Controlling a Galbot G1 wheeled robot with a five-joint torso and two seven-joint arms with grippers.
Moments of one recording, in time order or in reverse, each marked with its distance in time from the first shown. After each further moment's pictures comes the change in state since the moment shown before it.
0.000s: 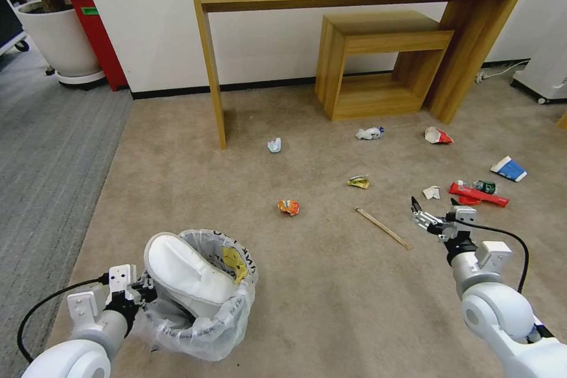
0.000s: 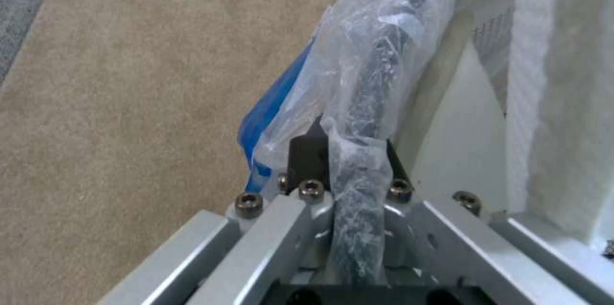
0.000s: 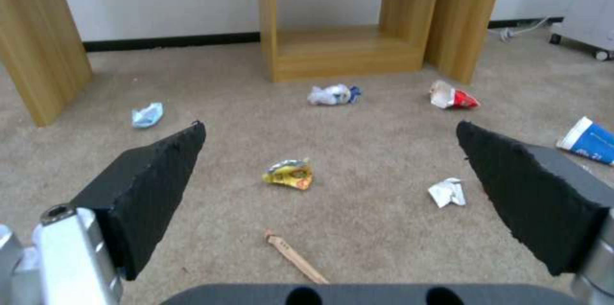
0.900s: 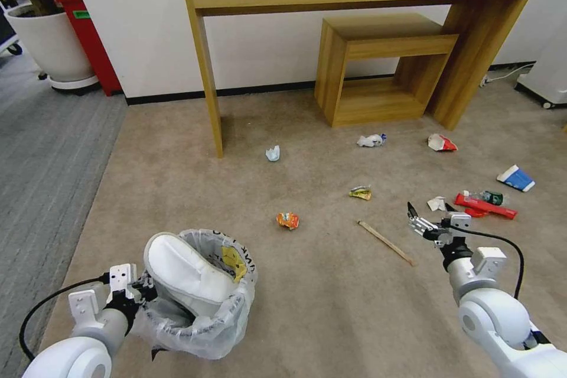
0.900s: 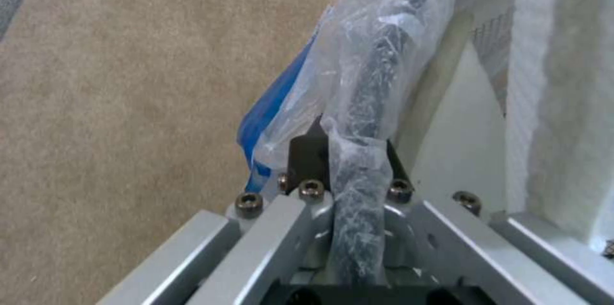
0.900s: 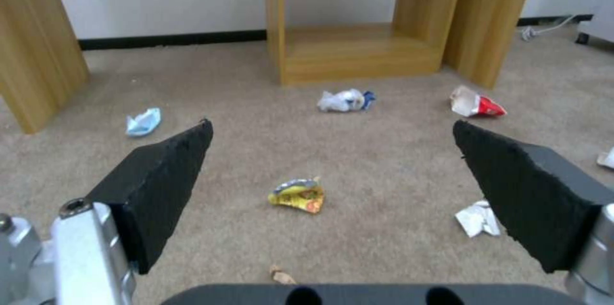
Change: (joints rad) left arm -0.018 0.003 0.002 0.018 -0.008 0.001 0.001; right arm -0.009 0.017 -0.009 -0.003 -0.021 -0.001 -0.020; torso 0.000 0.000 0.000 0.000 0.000
